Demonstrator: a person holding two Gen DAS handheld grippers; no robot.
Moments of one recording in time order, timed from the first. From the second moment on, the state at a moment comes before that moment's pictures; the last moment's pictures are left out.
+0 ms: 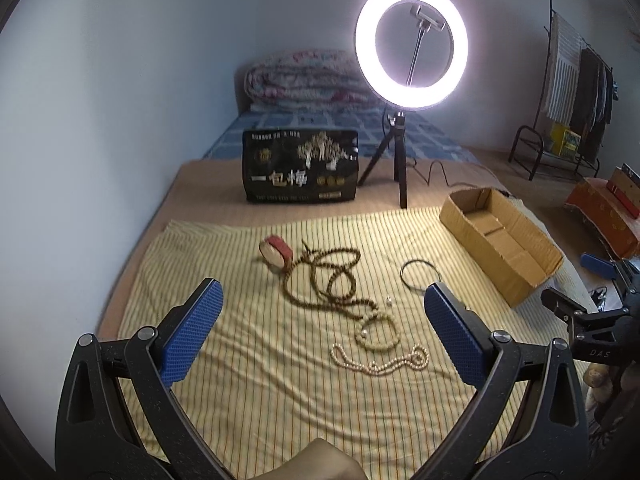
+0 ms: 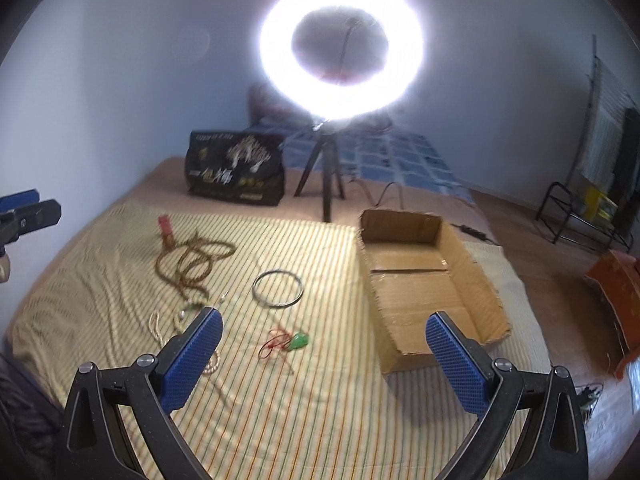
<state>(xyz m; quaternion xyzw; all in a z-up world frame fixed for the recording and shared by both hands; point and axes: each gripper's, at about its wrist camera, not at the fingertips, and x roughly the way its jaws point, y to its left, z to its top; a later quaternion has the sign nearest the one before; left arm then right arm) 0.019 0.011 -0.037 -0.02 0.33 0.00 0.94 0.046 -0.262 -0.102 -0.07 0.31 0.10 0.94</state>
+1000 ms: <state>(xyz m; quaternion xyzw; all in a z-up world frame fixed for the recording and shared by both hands) 0.078 -0.027 -0.187 -0.07 0.57 -0.09 0.81 0.139 -0.232 -0.210 -0.10 0.51 0.22 0.83</state>
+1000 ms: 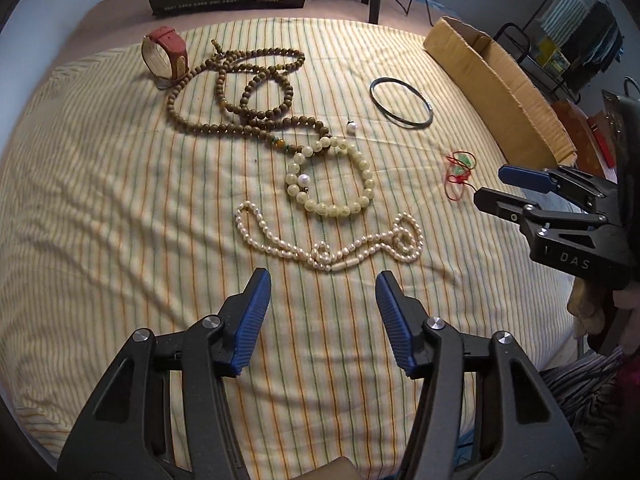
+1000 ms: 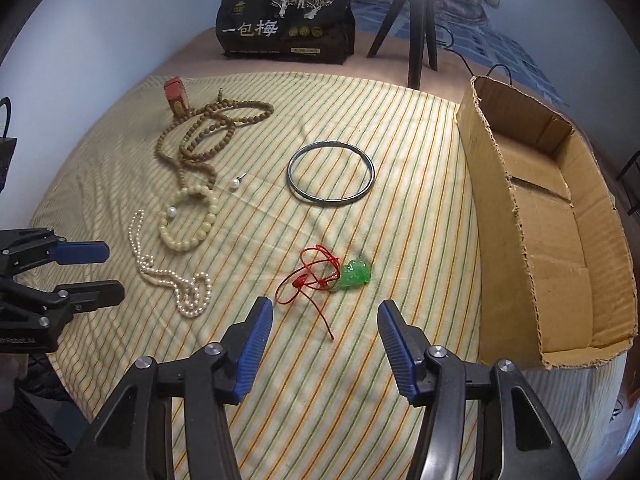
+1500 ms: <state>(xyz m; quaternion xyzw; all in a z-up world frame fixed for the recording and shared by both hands) 0.099 -0.031 -0.211 -0.06 0.58 -0.08 0.81 0.165 -0.223 -0.230 -0.09 0.52 0.21 0.82</state>
